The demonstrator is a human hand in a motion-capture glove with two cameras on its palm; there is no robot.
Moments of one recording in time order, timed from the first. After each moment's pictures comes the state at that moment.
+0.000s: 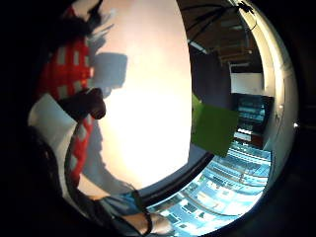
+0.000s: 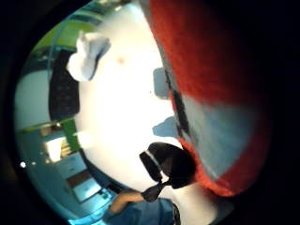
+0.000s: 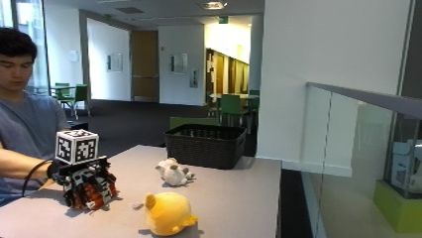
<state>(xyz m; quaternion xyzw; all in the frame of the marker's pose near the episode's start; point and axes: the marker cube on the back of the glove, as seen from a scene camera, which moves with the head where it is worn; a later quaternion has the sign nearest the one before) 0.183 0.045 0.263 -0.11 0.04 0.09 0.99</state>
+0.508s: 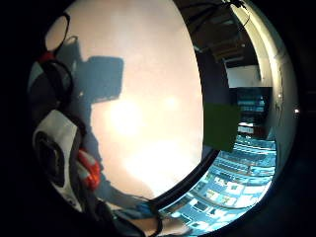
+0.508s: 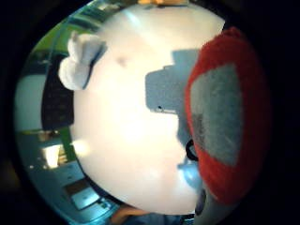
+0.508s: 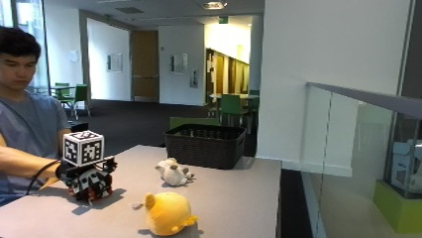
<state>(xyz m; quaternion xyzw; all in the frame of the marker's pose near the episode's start) 0.165 0.031 0.269 -0.11 0.01 0.12 0.99</state>
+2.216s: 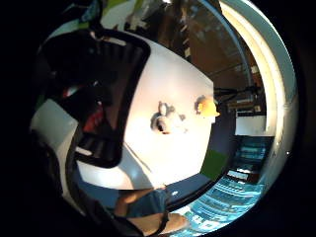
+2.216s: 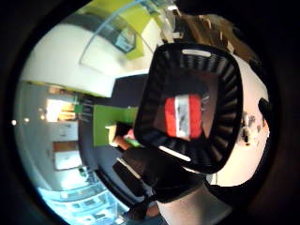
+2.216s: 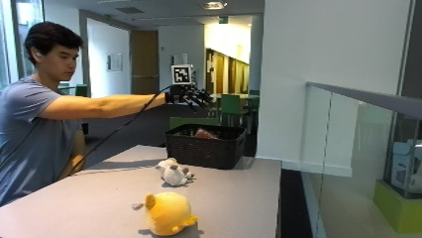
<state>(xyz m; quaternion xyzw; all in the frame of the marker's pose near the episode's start) -0.256 -0.160 0.054 -0.02 -0.01 -0.19 0.98</state>
